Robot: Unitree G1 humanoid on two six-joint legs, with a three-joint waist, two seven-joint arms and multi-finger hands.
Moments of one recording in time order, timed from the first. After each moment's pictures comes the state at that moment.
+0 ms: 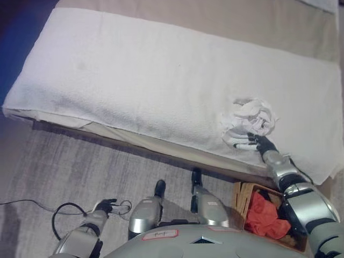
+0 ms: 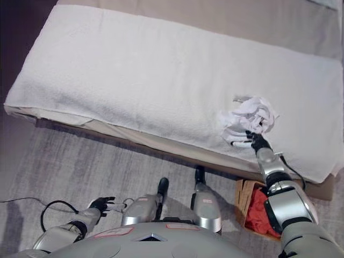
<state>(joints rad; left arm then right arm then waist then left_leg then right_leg) -0.08 0.30 -0.32 1.34 -0.08 0.03 0.03 -0.49 -0.58 0.37 1.15 0.18 0.04 -0.02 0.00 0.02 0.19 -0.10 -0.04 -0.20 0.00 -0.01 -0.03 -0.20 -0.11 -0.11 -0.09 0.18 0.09</state>
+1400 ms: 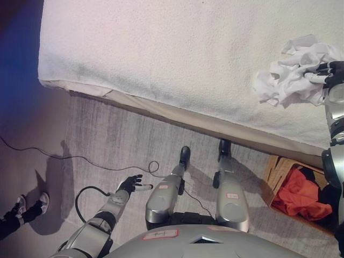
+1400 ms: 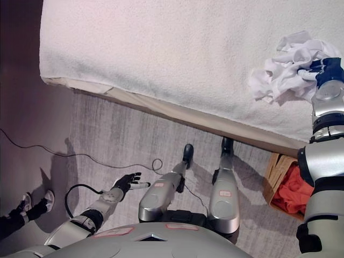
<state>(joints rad) -0.12 0.26 -0.41 1.16 -0.13 -0.03 0.03 -0.98 -0.81 0.41 1.36 0.19 0.06 -0.16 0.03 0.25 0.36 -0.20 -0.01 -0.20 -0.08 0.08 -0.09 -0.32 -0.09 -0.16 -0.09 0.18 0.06</state>
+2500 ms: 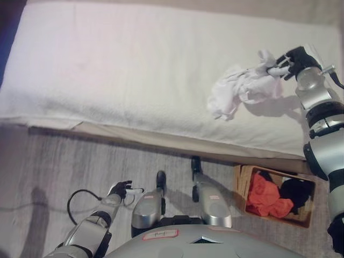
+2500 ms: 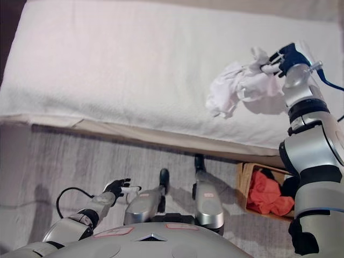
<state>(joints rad) -0.14 0.28 -0.32 1.31 -0.12 0.00 0.03 -1.11 -0.68 0.62 1.28 0.00 0.09 -0.06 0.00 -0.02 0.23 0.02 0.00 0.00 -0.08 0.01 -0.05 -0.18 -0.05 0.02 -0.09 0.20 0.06</state>
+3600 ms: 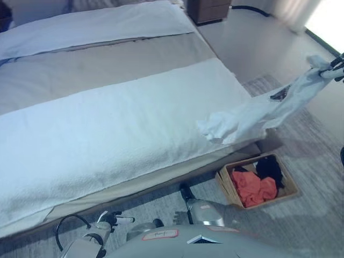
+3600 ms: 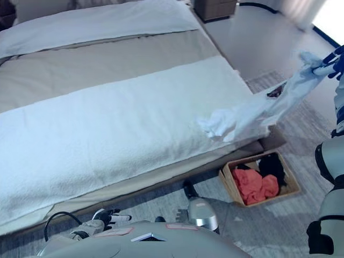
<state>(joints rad) -0.02 0.30 -0.29 1.37 -0.08 0.02 0.01 -1.10 -0.96 0.68 1.36 -0.09 0.09 0.00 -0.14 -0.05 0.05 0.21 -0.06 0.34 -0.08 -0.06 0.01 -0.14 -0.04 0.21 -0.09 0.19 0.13</state>
